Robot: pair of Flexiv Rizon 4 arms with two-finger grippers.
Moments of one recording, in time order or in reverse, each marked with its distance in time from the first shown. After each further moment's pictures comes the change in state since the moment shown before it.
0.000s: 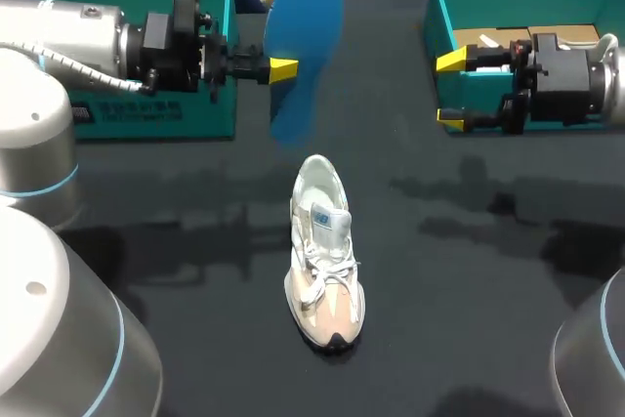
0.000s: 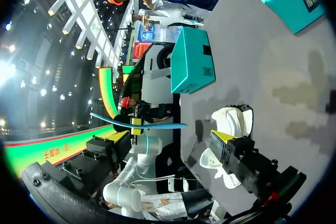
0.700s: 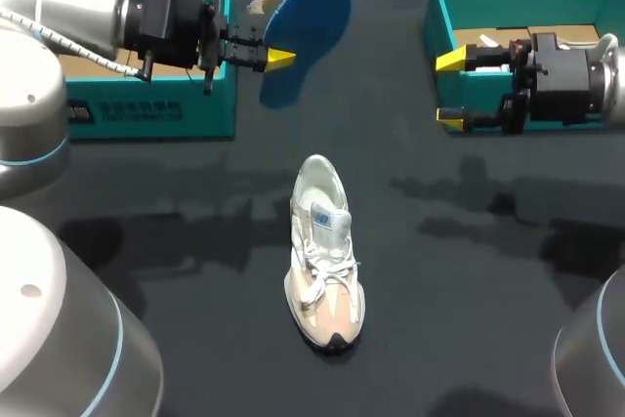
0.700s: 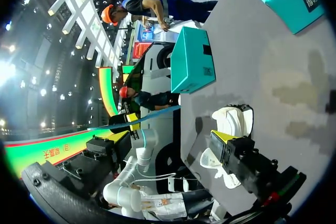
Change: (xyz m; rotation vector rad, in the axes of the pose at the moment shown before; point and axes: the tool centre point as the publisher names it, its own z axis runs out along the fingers) left arm -0.015 -0.006 -0.003 -0.108 0.040 0.390; right arm 0.001 0.000 0.000 0.000 -0.001 0.000
